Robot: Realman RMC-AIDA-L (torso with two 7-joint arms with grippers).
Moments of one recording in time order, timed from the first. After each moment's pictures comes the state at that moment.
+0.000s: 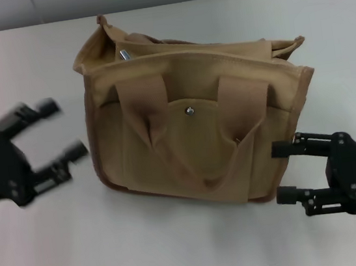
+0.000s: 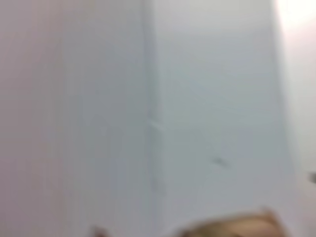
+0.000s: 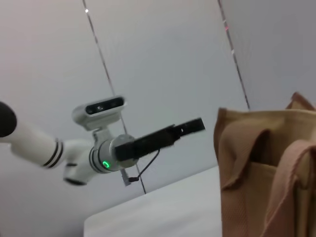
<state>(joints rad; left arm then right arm) -0.30 -2.03 0.57 0.50 1.72 1.90 -0.89 0.39 2.08 -0.52 -0.50 -2.08 -1.91 1.09</state>
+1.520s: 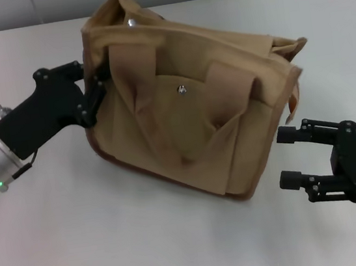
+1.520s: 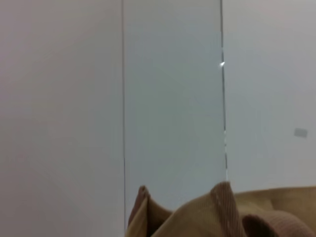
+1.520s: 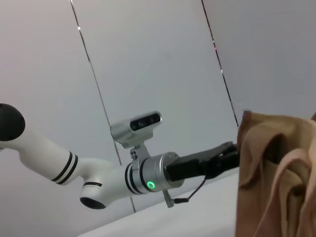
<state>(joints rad) -0.50 -2.08 0.62 0.27 1.57 1.52 -0.70 0.38 2.08 -0.51 -0.50 -2.03 -1.92 1.08</state>
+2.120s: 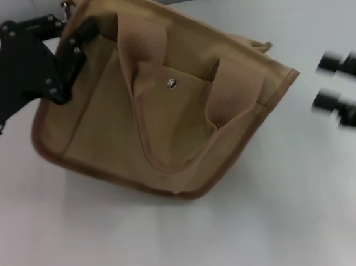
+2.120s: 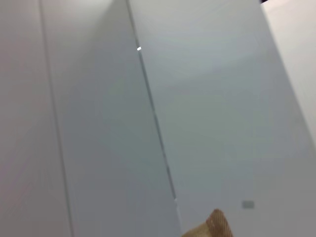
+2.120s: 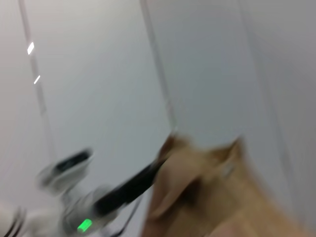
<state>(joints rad) -0.49 -2.07 0.62 0.49 1.53 1.79 -0.75 0.37 2.08 -0.28 -0.49 -1.94 -1.97 1.09</state>
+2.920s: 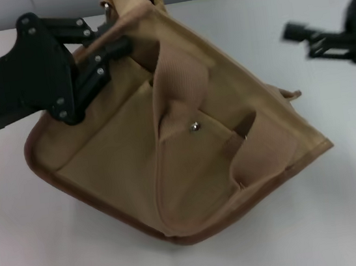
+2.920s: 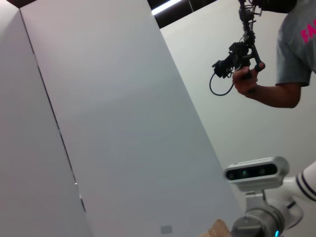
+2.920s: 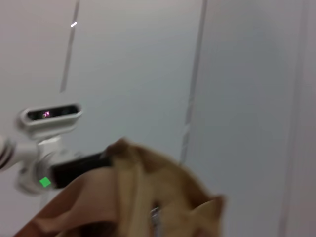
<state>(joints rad) -0.50 -2.07 0.76 0.69 1.53 1.93 -0.83 0.47 2.09 -0.63 -0.83 -1.69 -1.82 1.08</state>
